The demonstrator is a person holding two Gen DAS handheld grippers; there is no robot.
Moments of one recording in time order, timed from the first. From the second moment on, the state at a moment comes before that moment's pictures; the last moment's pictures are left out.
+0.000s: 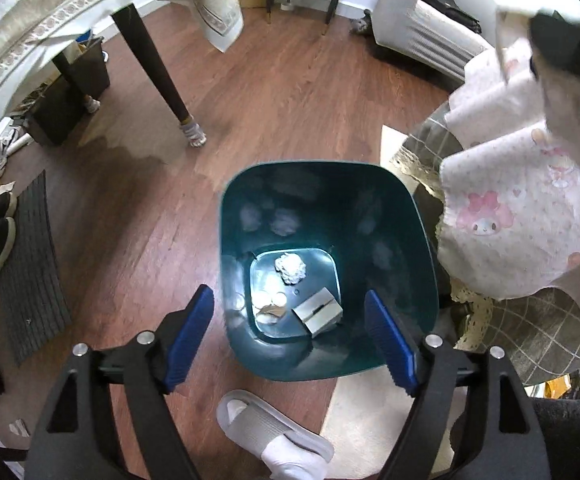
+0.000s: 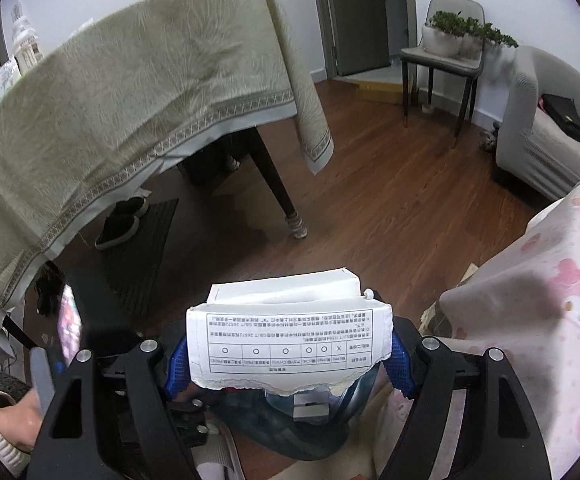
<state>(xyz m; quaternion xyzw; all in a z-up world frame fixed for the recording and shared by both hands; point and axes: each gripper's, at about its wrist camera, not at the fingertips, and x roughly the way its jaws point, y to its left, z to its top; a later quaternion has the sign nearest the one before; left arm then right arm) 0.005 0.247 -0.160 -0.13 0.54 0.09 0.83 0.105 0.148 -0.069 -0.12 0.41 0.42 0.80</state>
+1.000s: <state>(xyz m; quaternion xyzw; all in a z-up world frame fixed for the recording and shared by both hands) -0.016 0.265 -0.049 -0.18 0.40 0.08 0.90 0.101 0.179 -0.205 -0.23 0.55 0.35 0.72</state>
